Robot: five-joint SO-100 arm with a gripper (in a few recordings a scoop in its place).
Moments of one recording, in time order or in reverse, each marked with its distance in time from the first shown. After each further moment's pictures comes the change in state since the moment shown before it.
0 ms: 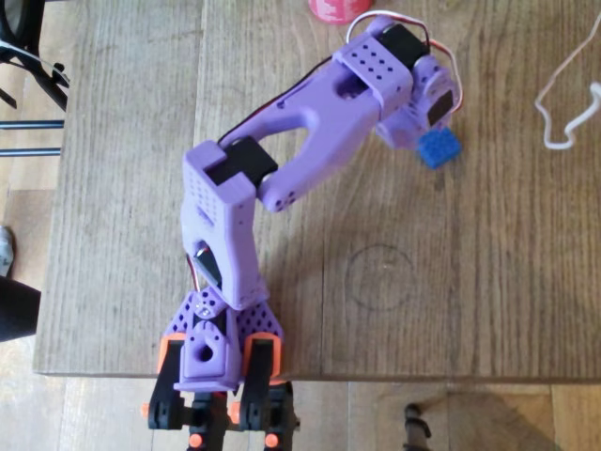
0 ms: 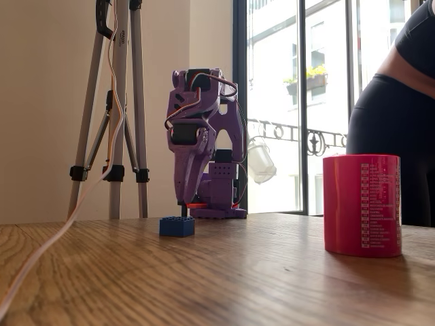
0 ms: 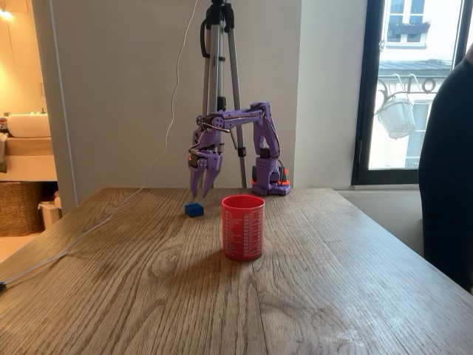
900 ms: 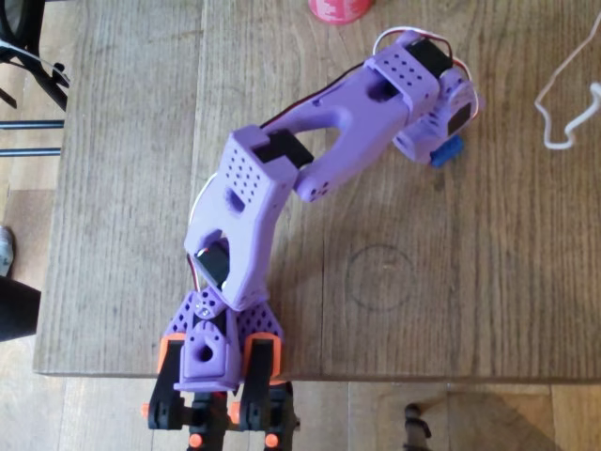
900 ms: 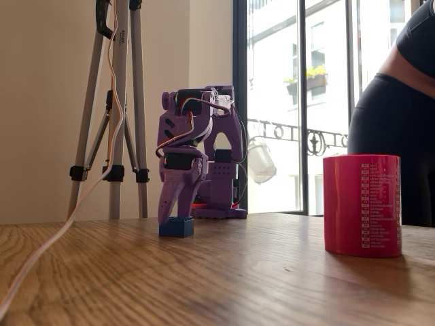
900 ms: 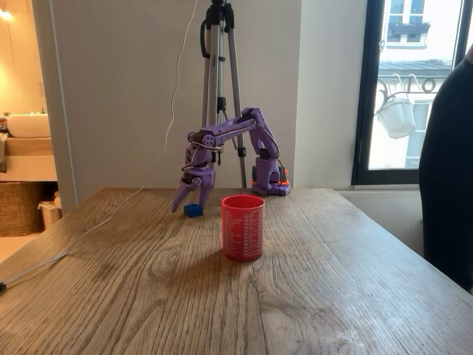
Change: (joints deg) arm 1.1 -17.0 -10.6 -6.4 -7.9
